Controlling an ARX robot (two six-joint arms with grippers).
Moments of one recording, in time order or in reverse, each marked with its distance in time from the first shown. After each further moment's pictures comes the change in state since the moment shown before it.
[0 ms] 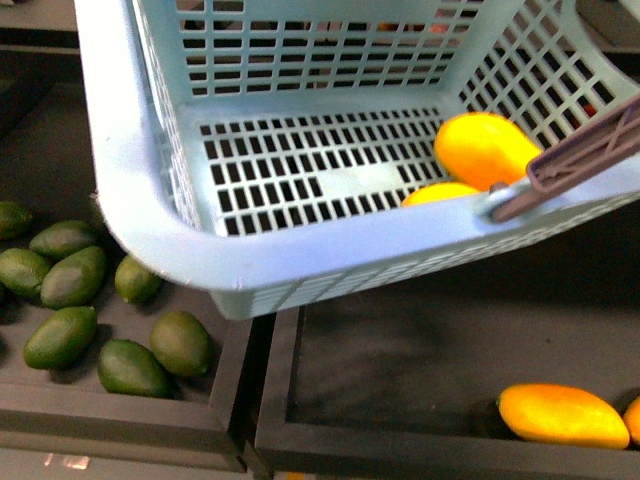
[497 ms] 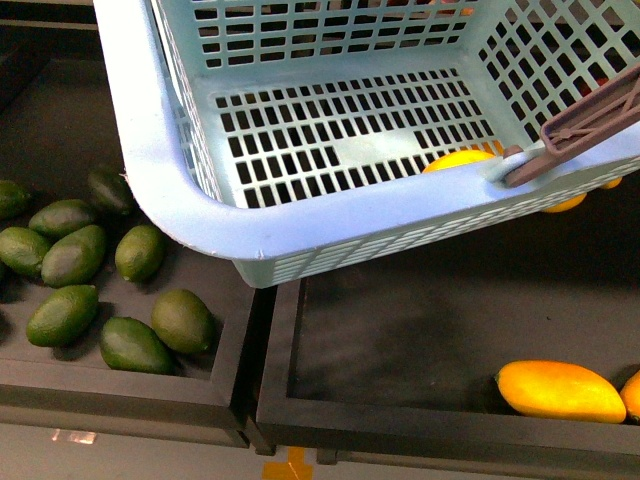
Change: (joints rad) left arm 0.000 -0.005 0.000 0.000 -0.002 0.003; right arm -0.025 0.173 0.092 0.049 -0.220 -0.031
